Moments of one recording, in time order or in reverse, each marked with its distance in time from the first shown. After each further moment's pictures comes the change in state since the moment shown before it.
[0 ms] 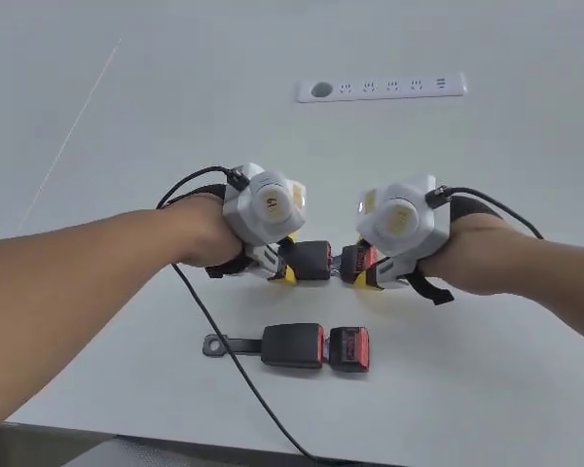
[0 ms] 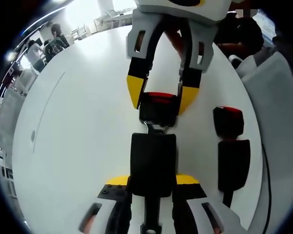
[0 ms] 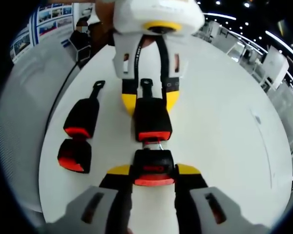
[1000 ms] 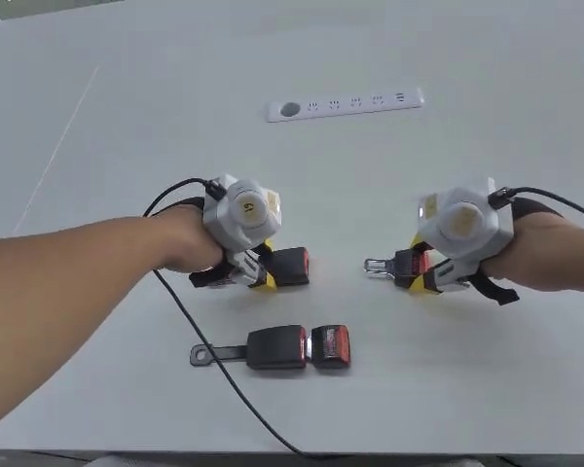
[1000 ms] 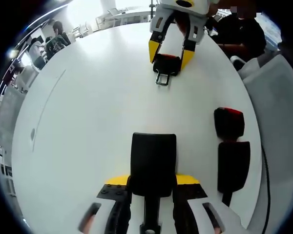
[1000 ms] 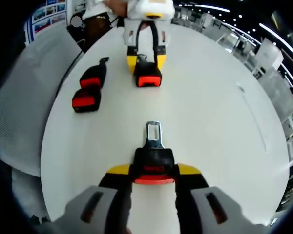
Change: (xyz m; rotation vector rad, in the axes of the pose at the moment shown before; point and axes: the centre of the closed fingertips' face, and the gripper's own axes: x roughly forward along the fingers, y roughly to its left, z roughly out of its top) left arm -0.003 -0.004 0.003 -0.012 0.017 -0.008; right arm -0.065 0.005 -0.099 0.051 0.086 -0.059
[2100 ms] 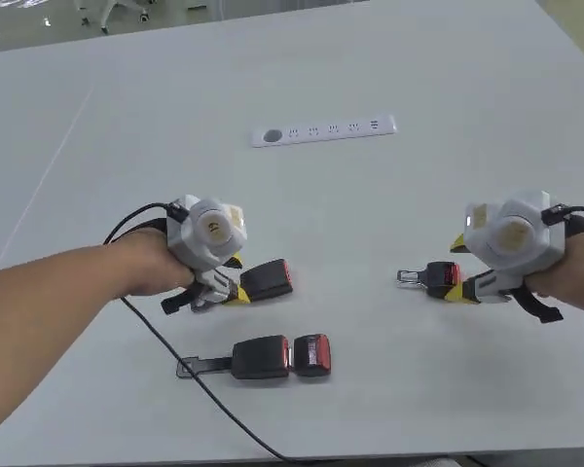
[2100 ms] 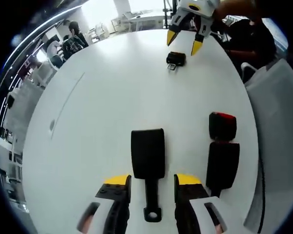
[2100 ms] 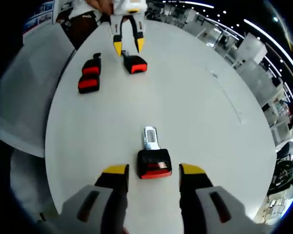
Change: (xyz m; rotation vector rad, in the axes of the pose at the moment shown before) left arm -0.042 -0.014 -0.007 -0.076 -0.060 0.163; right arm -0.074 0.011 -0.039 0.098 0.014 -0.171
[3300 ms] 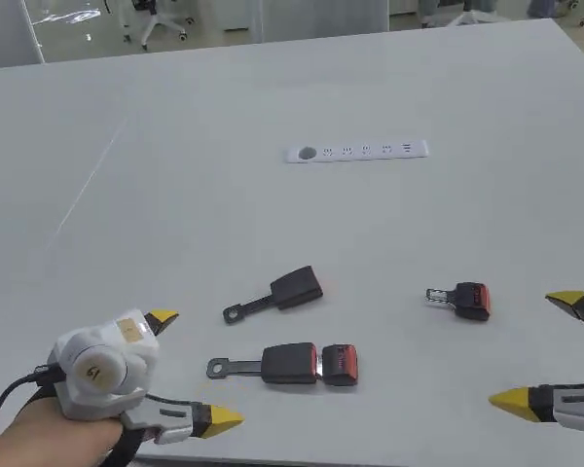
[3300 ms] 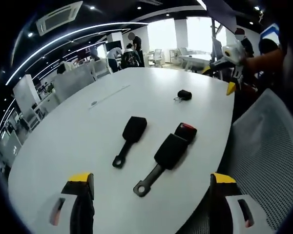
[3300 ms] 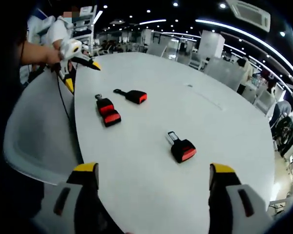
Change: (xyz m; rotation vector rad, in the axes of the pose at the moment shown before) left arm -0.090 -0.097 -0.056 -0.417 -0.329 0.265; right arm -0.063 0.068 0.003 0.326 -0.231 -0.130
